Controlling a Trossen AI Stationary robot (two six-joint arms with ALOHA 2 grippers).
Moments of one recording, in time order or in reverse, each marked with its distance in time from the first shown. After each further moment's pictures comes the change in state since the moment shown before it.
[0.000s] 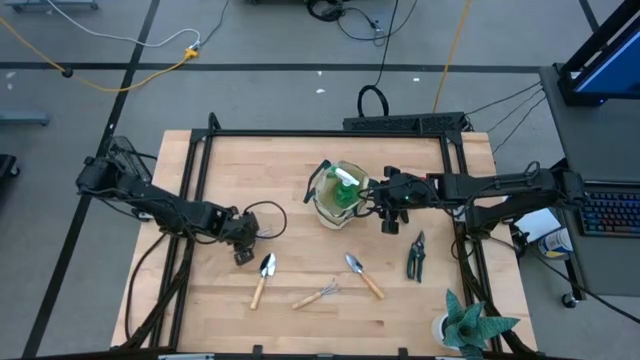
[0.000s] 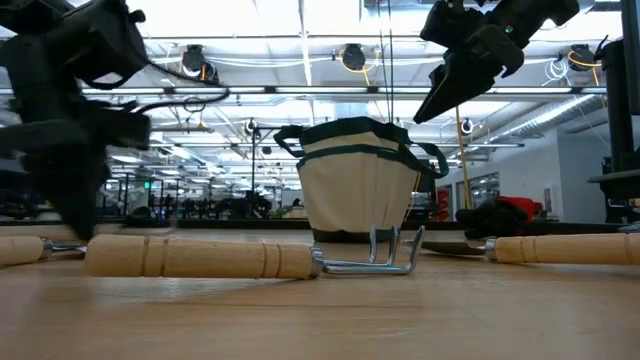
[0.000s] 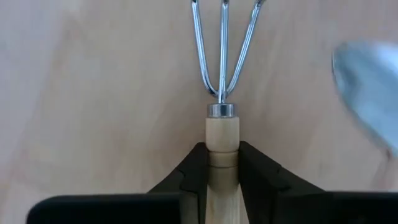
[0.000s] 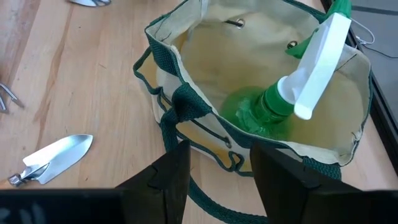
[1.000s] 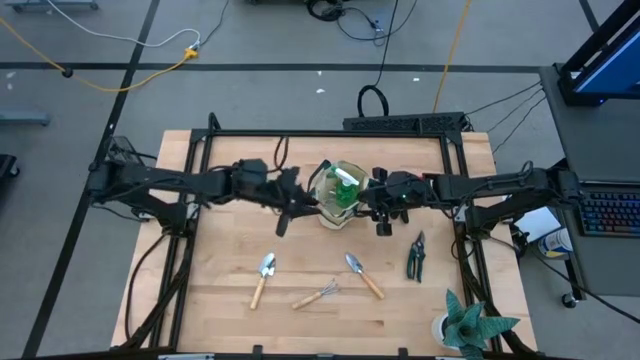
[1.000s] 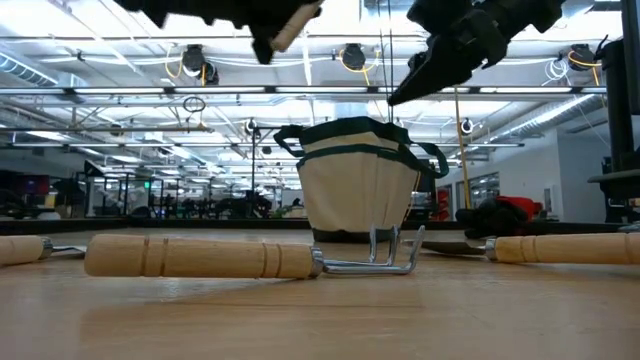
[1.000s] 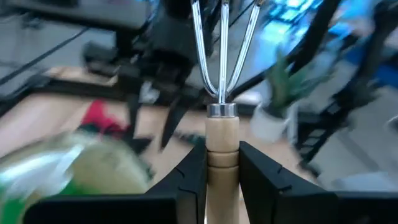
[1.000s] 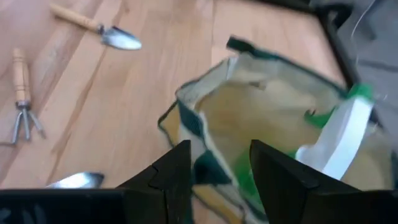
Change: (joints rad) left arm 0.305 0.111 0.422 0.735 0.398 0.475; right arm 0.000 0.050 0.000 0.201 -0.101 -0.116
